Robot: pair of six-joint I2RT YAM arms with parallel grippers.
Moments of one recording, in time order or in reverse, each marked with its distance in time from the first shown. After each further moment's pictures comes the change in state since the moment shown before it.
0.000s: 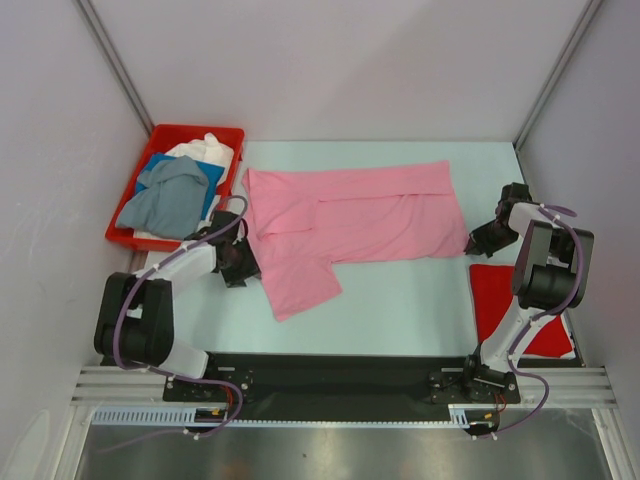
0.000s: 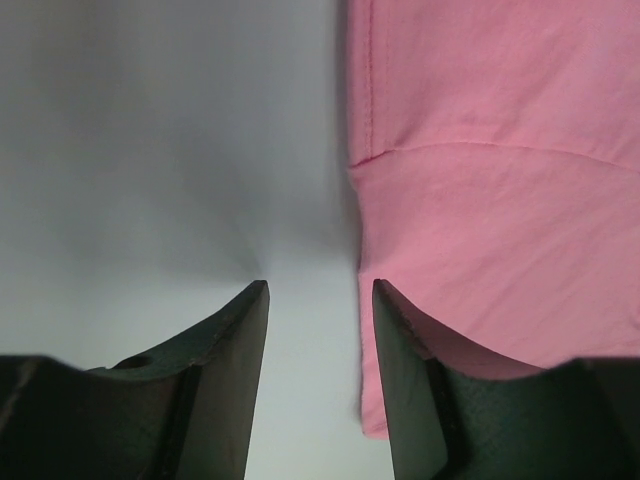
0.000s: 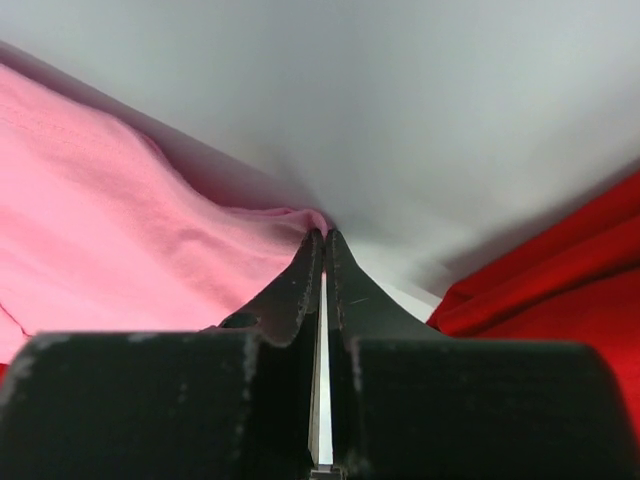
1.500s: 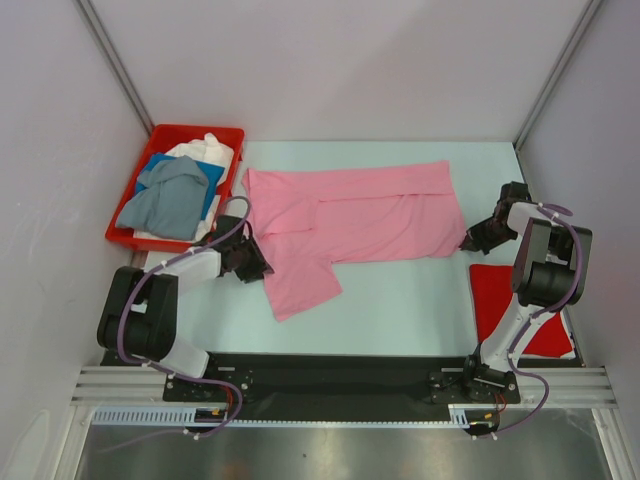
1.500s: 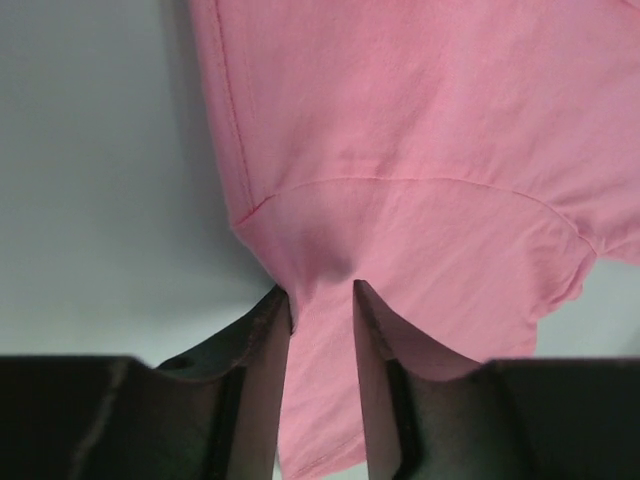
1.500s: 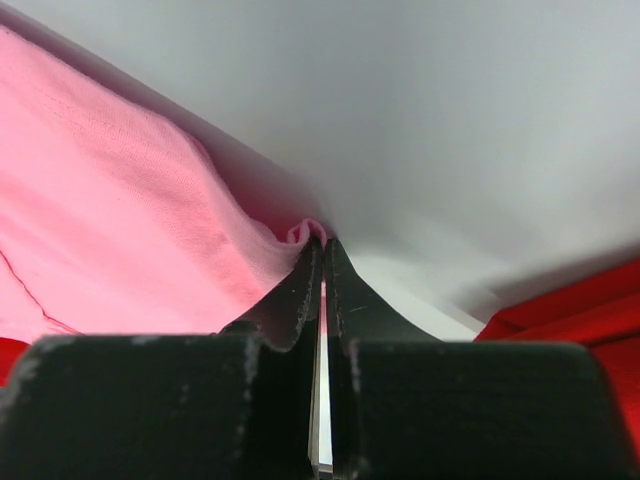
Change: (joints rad) left arm -0.035 0.038 -0.083 0.269 0.128 -0.115; right arm 0.002 0.024 0.008 0.046 -0.077 -0.006
